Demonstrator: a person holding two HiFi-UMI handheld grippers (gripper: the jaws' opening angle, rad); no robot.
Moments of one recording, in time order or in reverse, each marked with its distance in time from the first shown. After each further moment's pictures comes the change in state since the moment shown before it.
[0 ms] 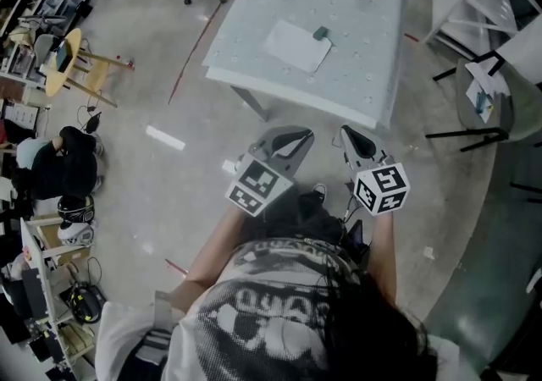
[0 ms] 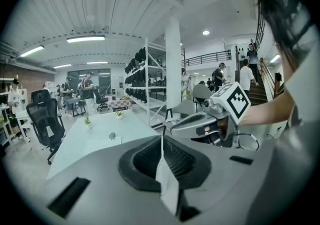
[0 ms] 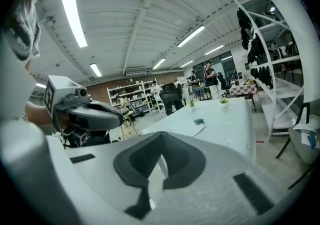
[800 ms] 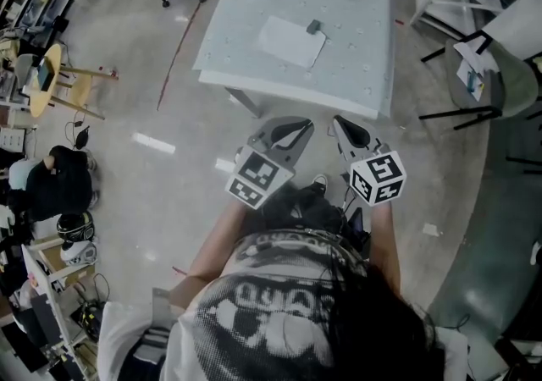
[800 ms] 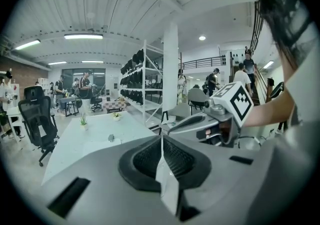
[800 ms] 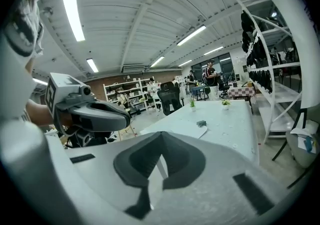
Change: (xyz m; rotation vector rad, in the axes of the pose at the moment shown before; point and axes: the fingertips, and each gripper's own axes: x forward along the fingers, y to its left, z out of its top) left arm -0.007 0.032 0.000 -0.012 -0.034 -0.081; right arm 0.033 0.025 0.014 -0.026 0.024 -0.047
